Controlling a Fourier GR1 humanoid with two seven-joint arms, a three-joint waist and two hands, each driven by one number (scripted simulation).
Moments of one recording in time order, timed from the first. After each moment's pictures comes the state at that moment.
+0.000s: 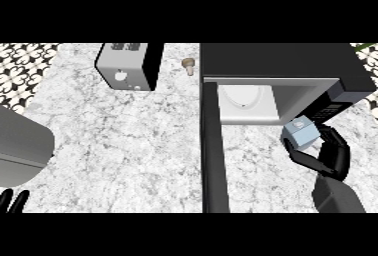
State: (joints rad) left arm 0.68 0.01 0.03 -2.32 0.25 -0.32 -0.19; right arm -0.31 -0.17 -0.37 -0.70 -0.15 -0.07 -0.93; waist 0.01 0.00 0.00
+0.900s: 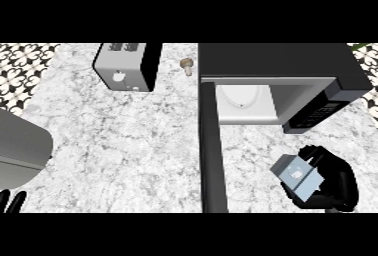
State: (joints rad) left arm 0.68 0.01 0.06 -2.30 0.29 -0.33 -0.19; right arm 0.03 -0.16 -0.11 -1.28 -0.13 0.21 -0.76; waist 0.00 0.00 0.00
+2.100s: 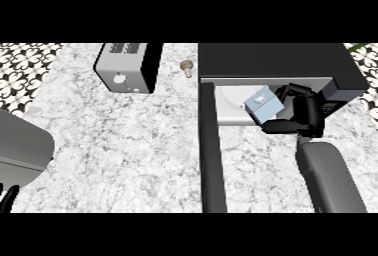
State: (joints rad) left arm 0.62 0.04 0.16 -2.26 0.36 -0.38 -0.15; right arm -0.44 -0.13 -0.14 -1.06 0.04 -0.08 -0.53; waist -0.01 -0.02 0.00
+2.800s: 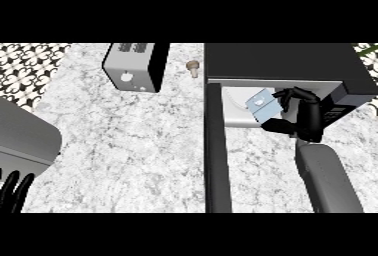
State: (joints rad) left arm 0.54 0.06 0.14 -2.21 0.35 -0.41 -0.15; right arm -0.44 -0.13 -0.15 -1.01 0.11 -0.27 -0.69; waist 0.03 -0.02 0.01
